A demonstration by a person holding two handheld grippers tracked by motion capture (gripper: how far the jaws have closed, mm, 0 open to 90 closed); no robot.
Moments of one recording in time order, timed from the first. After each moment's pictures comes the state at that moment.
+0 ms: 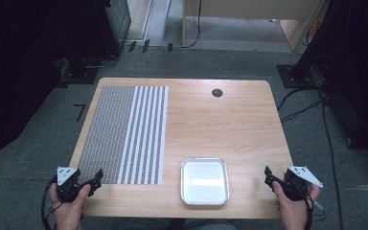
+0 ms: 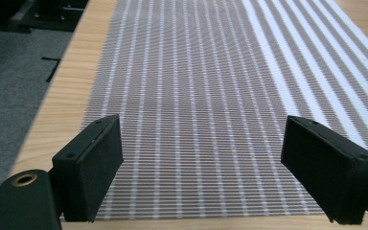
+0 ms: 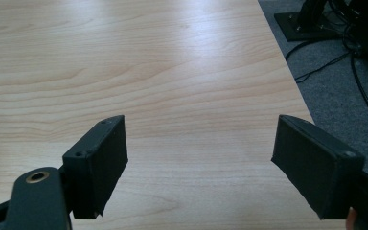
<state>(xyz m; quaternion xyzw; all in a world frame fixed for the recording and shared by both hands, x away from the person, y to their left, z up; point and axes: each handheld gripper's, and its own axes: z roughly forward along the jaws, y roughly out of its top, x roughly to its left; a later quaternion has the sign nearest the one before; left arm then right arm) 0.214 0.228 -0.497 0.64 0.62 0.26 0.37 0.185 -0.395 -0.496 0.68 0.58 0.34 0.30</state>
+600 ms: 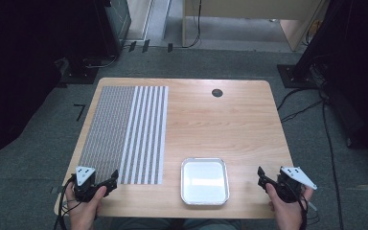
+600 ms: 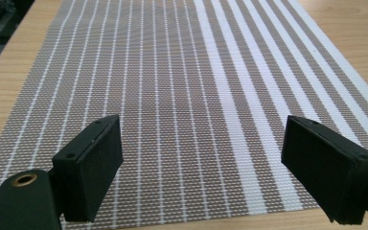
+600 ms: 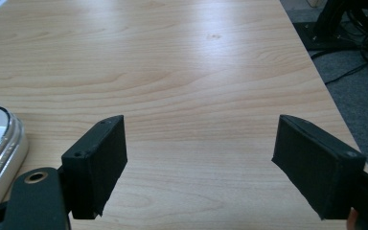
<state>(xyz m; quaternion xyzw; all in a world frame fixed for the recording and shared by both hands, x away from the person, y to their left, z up) 0.212 0.183 -0.496 0.66 0.59 0.26 0.38 0.180 -0.373 -0.488 0.66 0.59 0.36 0.30</state>
